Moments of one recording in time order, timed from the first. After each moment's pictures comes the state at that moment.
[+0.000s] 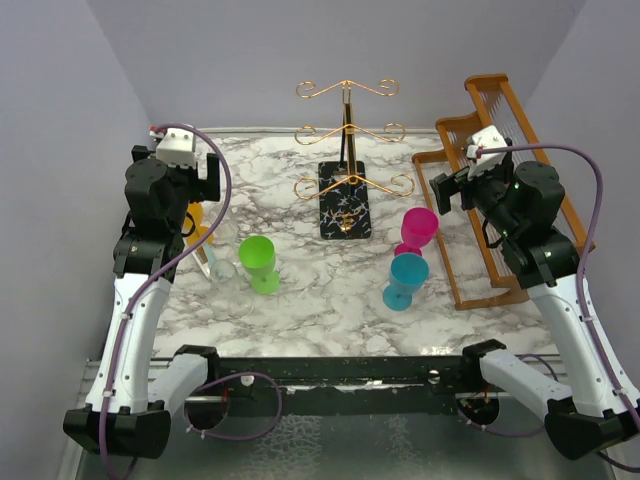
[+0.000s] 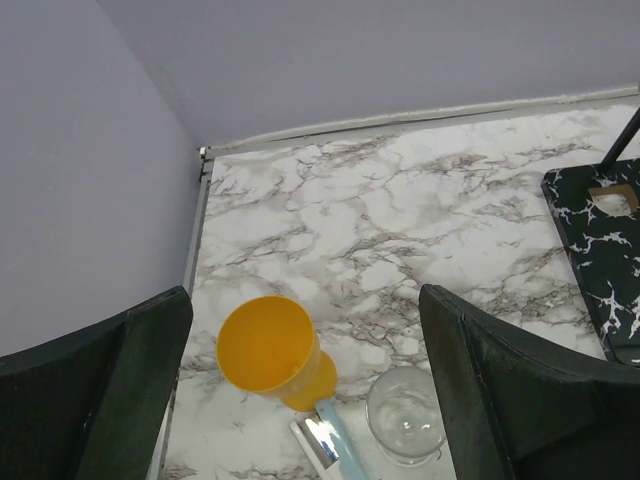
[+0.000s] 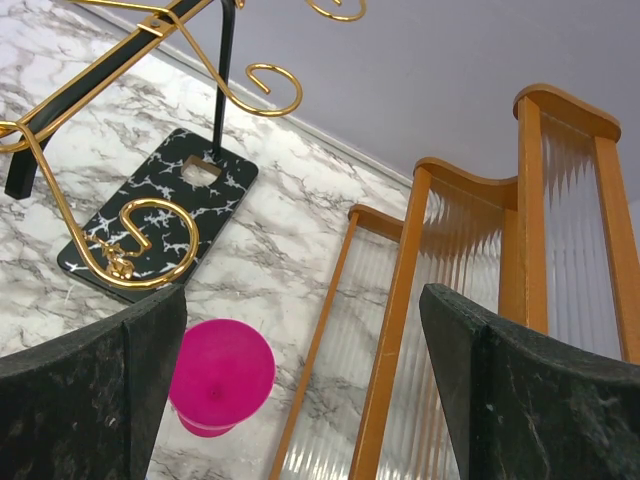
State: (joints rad) left arm -0.09 0.96 1.16 -0.37 -0.10 0.13; right arm 0.27 0.94 1.18 -0.39 -0.07 -0.32
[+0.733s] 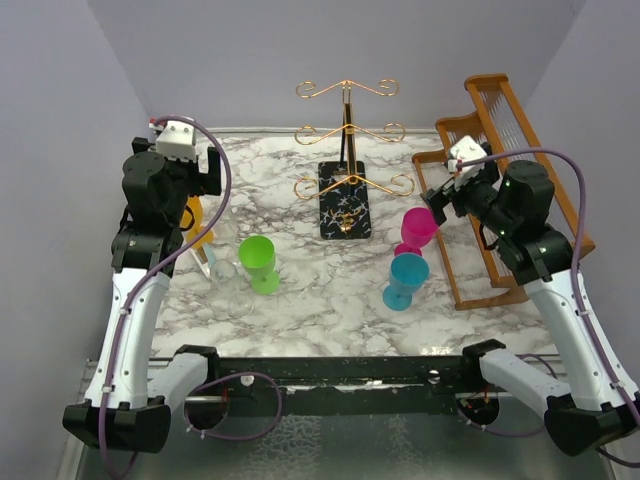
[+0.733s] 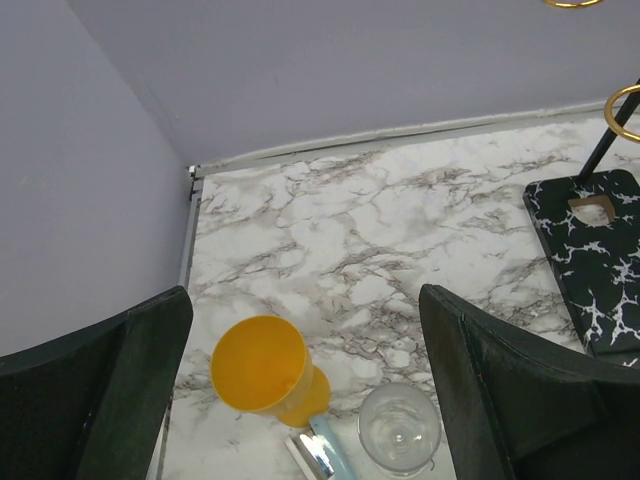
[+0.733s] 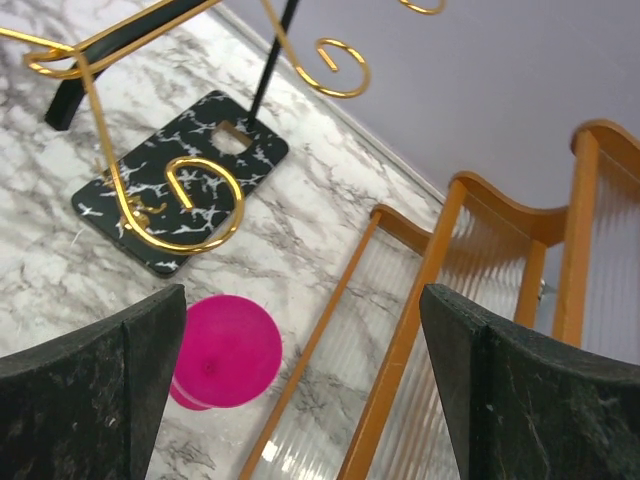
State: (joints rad) left arm -0.09 0.99 1.20 -0.37 -0.06 0.13; right arm 0.27 0.96 1.17 -0.43 -0.19 -0.46
